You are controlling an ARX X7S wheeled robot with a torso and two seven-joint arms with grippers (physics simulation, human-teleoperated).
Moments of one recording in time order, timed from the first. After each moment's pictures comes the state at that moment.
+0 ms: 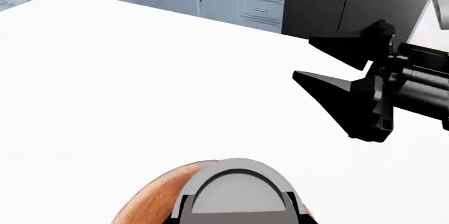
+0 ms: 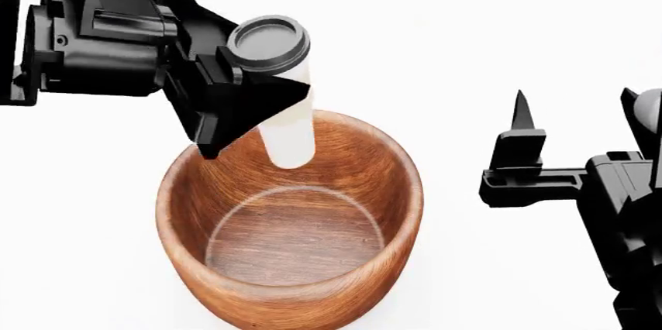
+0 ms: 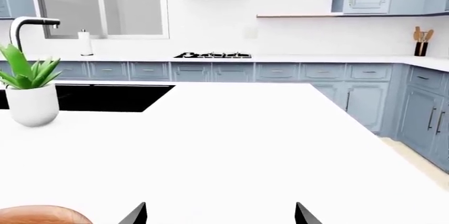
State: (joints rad) left arm -1.63 -0.38 0.84 -0.29 -1.08 -1.09 0.43; right arm 0.60 0.68 -0.03 -0.34 0.88 0.74 0.27
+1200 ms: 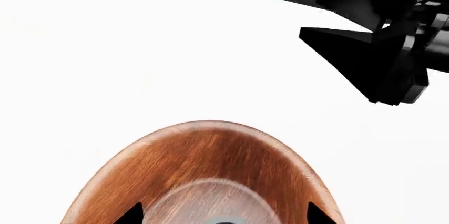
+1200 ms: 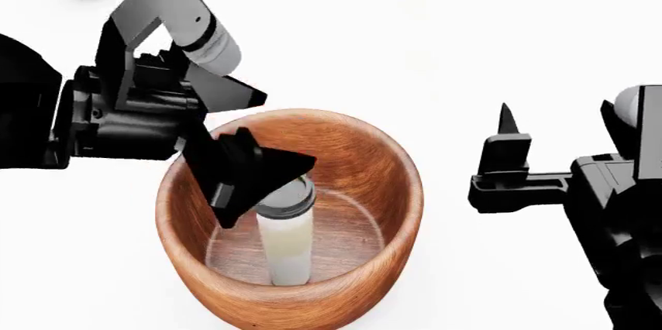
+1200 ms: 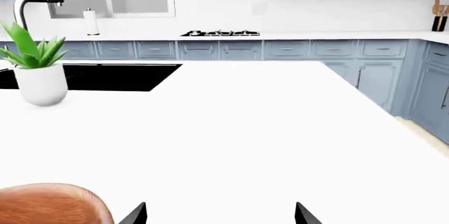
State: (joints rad) left arm -1.50 -0.40 0.89 -0.25 -1.07 -1.05 0.39; right arm 0.65 0.68 -0.06 -0.31 0.94 0.82 0.28
